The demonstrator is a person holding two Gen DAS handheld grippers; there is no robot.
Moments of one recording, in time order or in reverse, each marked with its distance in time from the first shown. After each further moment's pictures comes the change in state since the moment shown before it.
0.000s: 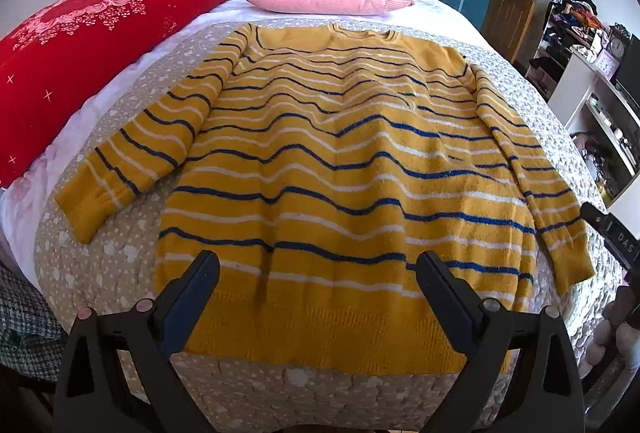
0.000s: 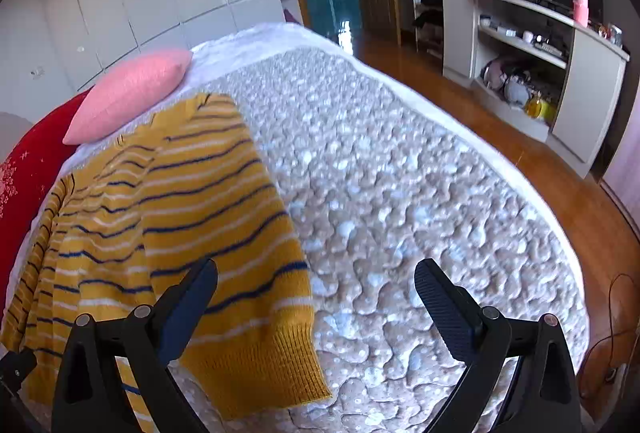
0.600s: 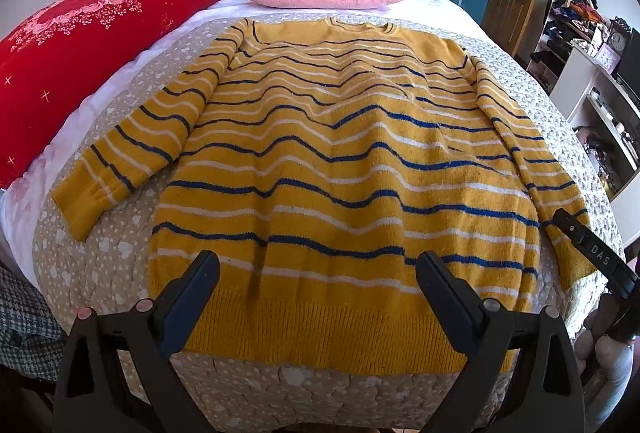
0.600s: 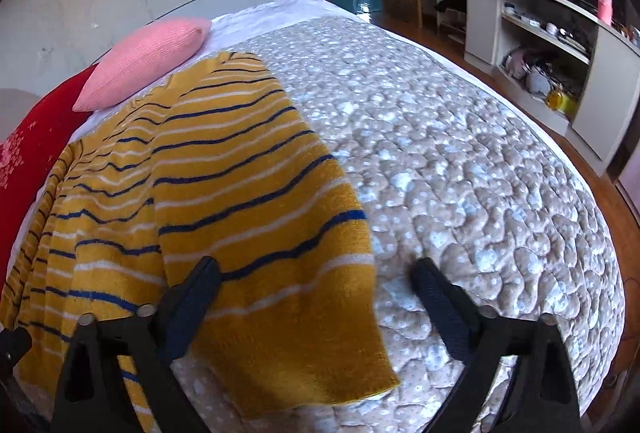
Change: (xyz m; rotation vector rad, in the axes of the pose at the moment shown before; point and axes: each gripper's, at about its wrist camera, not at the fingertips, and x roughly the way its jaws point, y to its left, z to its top) left arm 0.005 -0.002 -0.003 0.008 0.012 0.007; right arm 0.021 0.027 -0.025 -0.067 0.063 0.041
